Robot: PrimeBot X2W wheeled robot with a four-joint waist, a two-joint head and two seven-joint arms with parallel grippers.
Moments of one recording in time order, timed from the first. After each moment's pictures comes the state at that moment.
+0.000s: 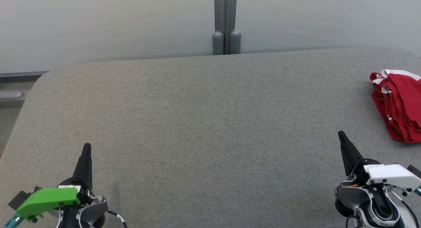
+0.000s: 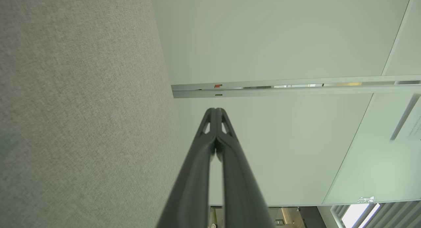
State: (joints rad) left arm -0.10 0.05 0.11 0.25 -1.61 -0.13 0.11; right arm -0.11 -0.05 -0.11 0.24 1.61 0.13 0.11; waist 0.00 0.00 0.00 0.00
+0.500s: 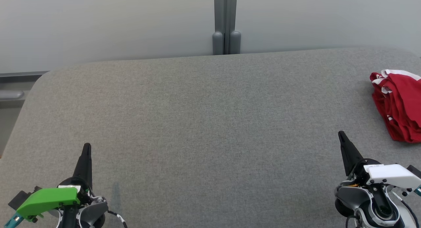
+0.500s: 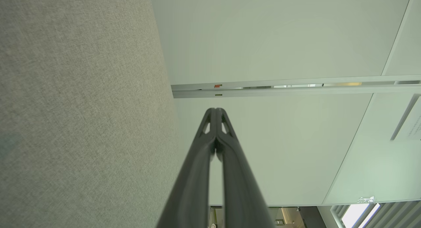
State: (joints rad) left arm -0.10 0.05 0.11 0.25 -1.61 -0.13 0.11; right arm -0.11 -0.05 -0.11 0.24 1.61 0.13 0.11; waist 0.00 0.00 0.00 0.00
